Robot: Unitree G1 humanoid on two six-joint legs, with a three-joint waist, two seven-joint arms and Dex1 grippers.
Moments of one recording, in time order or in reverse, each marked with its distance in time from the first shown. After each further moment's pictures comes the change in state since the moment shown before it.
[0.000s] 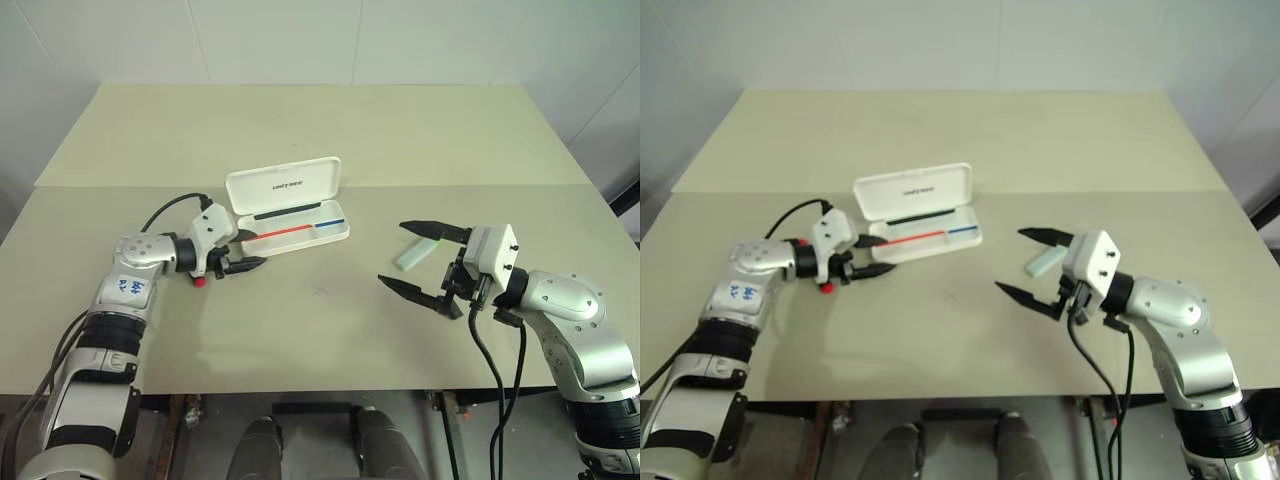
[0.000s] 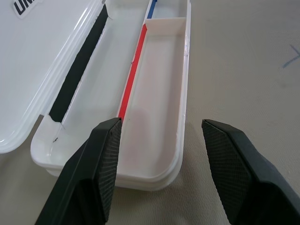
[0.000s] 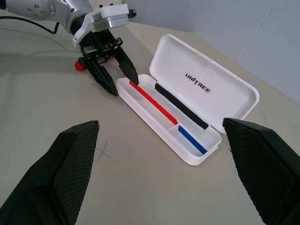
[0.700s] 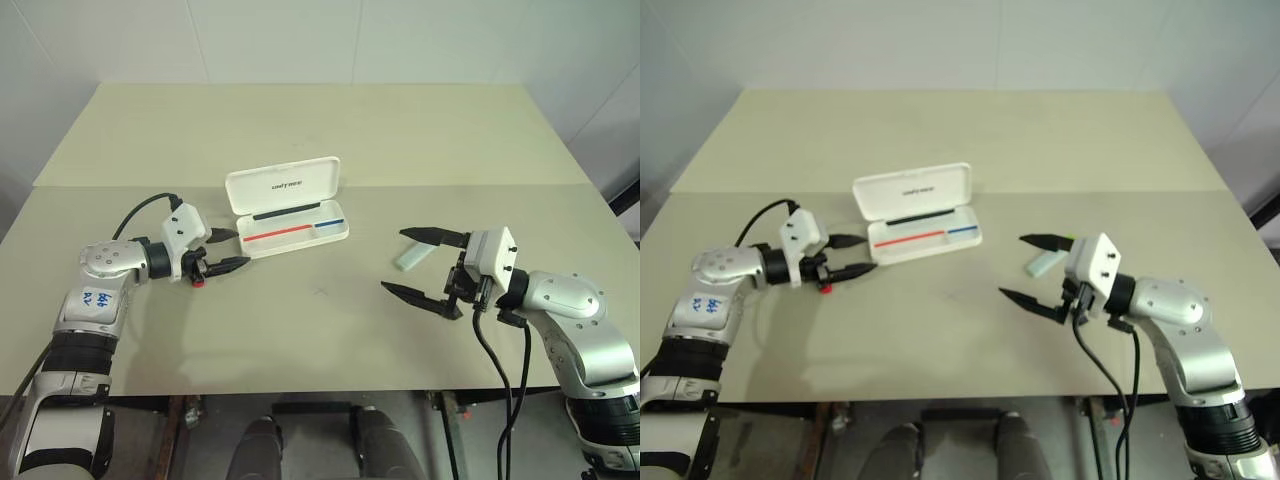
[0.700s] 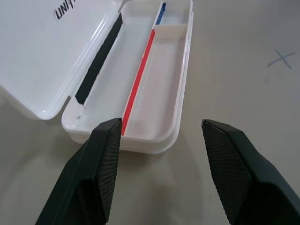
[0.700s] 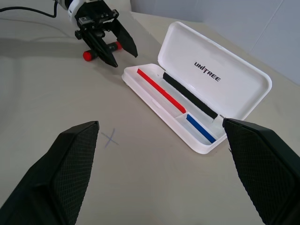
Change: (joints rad) left arm 0.143 0.079 0.079 -0.169 -0.098 0.039 0.017; right arm -0.004 -0.014 -0.001 0.041 0.002 -0.002 0.060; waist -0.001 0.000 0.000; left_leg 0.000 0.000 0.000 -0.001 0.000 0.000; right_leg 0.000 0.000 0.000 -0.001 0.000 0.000
